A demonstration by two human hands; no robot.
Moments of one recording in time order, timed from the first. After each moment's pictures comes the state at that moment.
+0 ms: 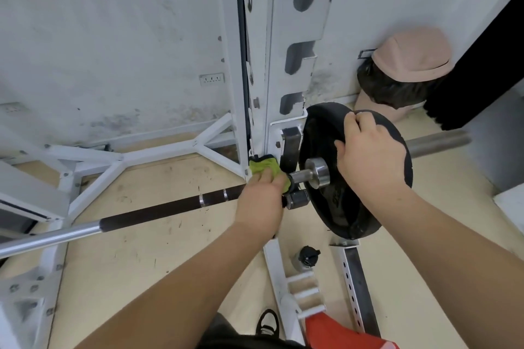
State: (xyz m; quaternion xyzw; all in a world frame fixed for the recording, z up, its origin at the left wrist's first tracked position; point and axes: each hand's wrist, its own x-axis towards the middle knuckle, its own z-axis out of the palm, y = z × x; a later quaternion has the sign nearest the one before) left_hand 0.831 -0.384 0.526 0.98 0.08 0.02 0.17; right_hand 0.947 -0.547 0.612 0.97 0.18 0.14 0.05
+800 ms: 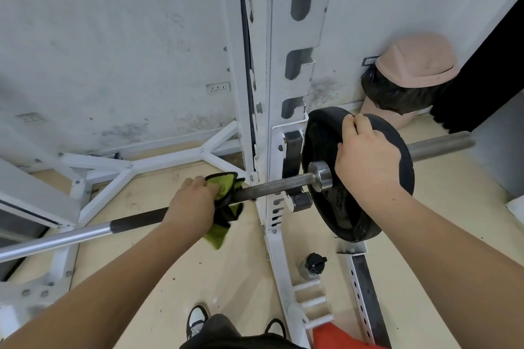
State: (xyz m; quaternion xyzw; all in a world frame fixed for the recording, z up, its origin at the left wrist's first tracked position) left_hand 0.785 -0.280 0.542 0.98 0.19 -0.07 0.01; right_hand 0.944 -0.544 0.605 0.98 0.16 0.14 0.03
